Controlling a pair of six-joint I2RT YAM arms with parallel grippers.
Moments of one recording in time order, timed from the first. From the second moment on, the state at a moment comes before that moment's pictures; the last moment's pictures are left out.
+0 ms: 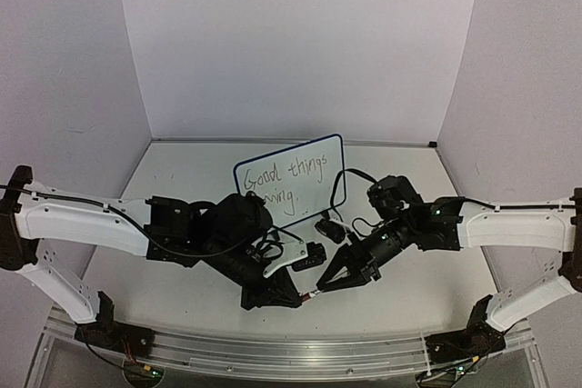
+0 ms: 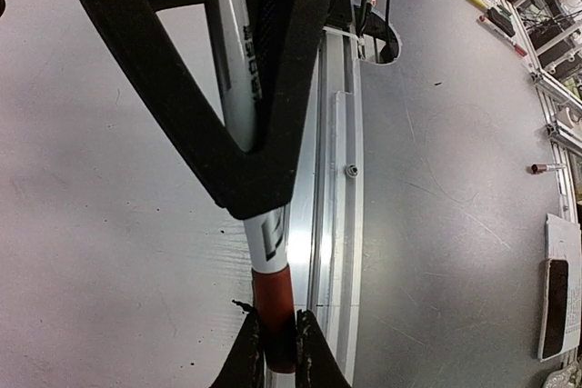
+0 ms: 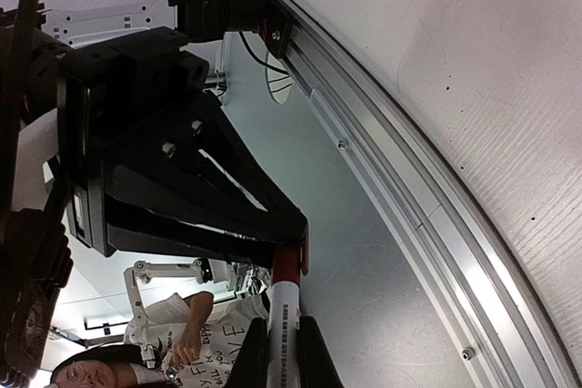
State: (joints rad) left arm -1.32 1.48 1.08 -0.37 0.35 -0.02; right arm 0.94 1.35 0.82 -0.22 -0.95 0.87
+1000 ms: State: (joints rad) left arm -1.24 1.35 0.83 -0.35 0.18 -0.29; right arm 0.71 1.10 0.82 -0.35 -0.44 0.68
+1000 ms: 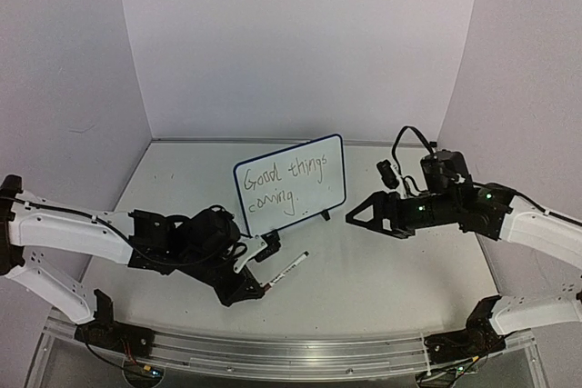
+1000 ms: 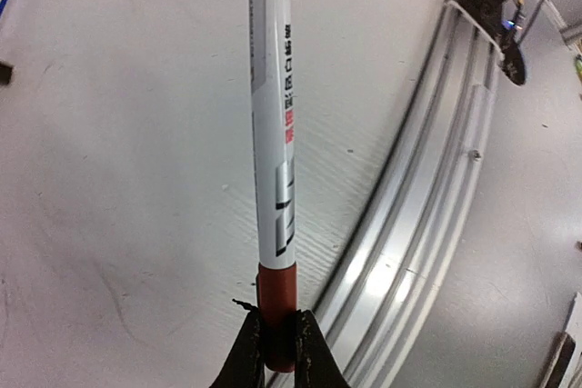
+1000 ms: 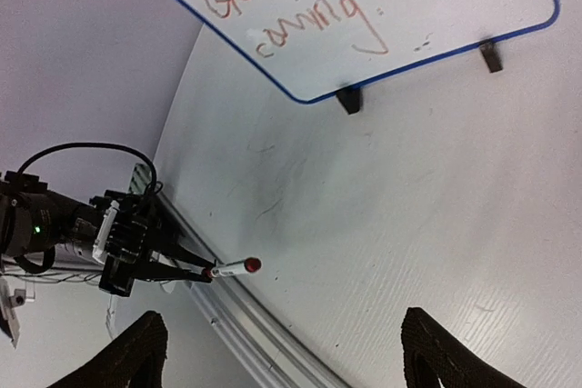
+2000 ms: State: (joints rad) left arm -0.65 1.37 0.68 -0.43 0.07 -0.57; right arm 0.51 1.08 0.82 -0.49 0.15 0.52
